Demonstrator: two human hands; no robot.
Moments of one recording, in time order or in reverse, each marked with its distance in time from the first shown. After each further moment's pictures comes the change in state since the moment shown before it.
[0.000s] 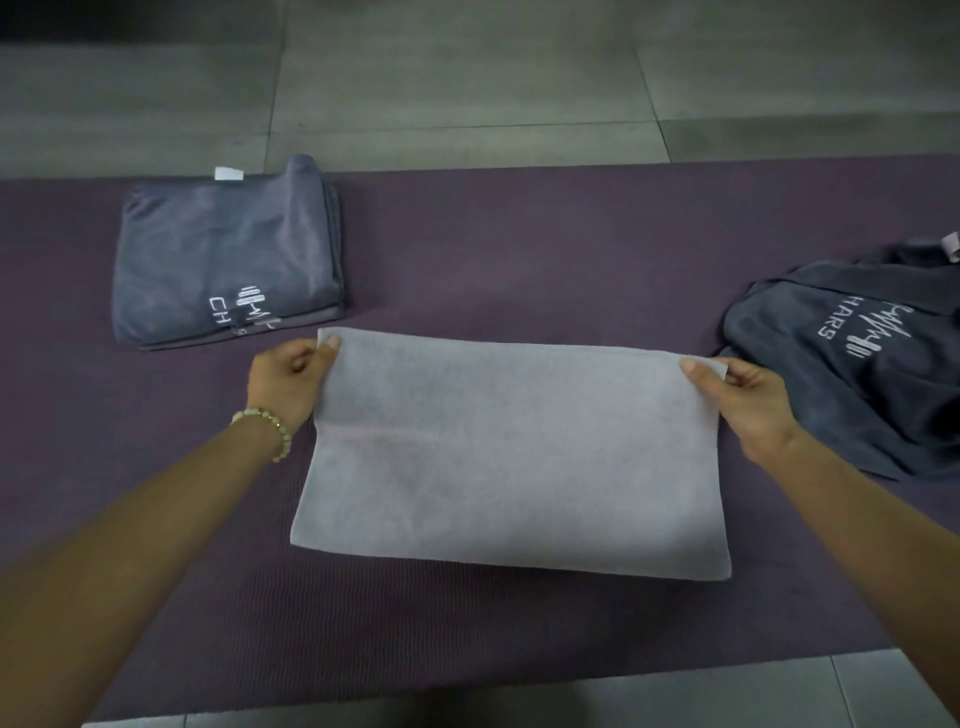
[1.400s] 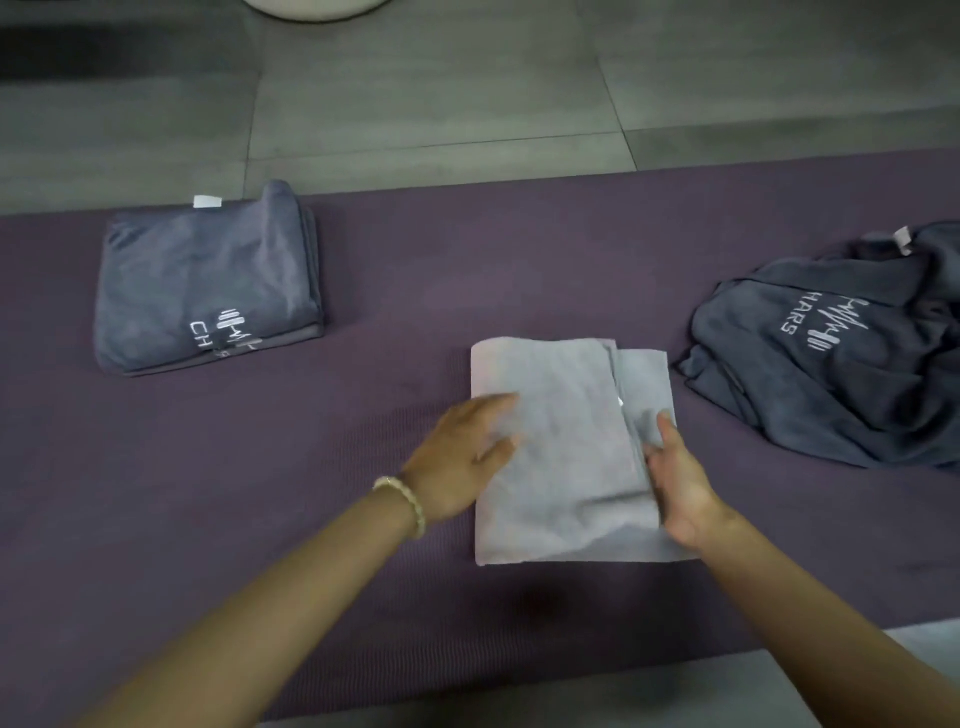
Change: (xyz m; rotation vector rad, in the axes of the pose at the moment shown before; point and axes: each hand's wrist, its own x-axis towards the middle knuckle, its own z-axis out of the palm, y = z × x) left_hand -0.116 0.083 0.085 0.292 -0.773 0.404; right_hand -0.073 0.016 0.028 0.402 -0.337 0.545
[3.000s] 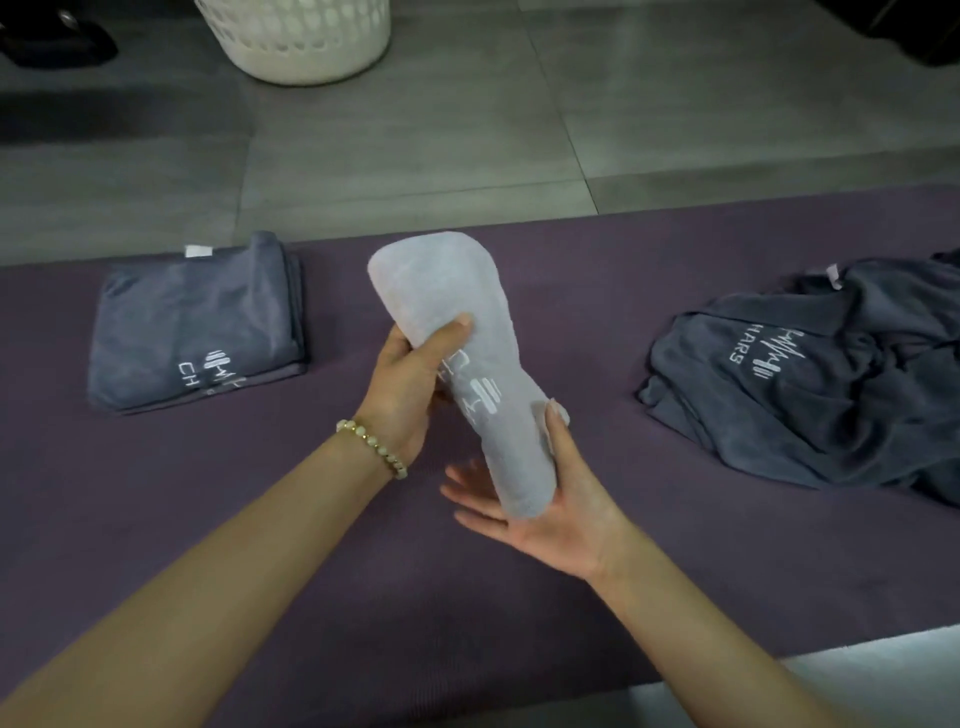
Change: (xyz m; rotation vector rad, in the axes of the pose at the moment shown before) left_hand 0.023 0.087 -0.064 -1.139 0.448 -0.158; right_hand -0.055 -0.015 0.074 0.327 -0.435 0.162
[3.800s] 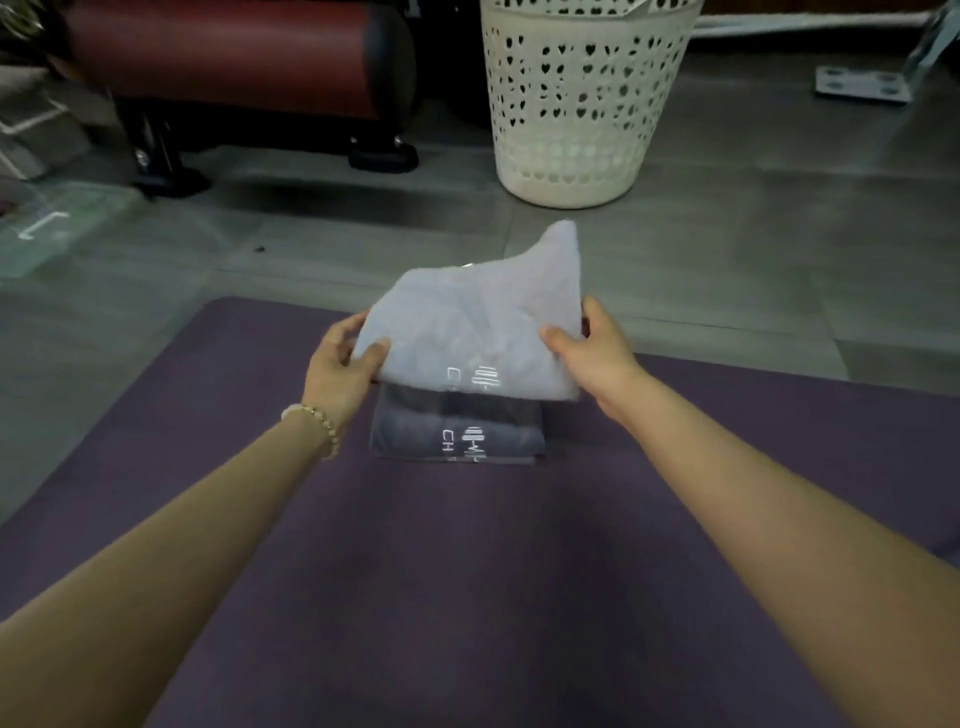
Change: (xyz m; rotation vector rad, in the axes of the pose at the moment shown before) left_hand 0.036 0.130 -0.312 0.366 0.547 0.411; right_hand 0.166 -0.046 0.277 -1.102 0.113 -0.817
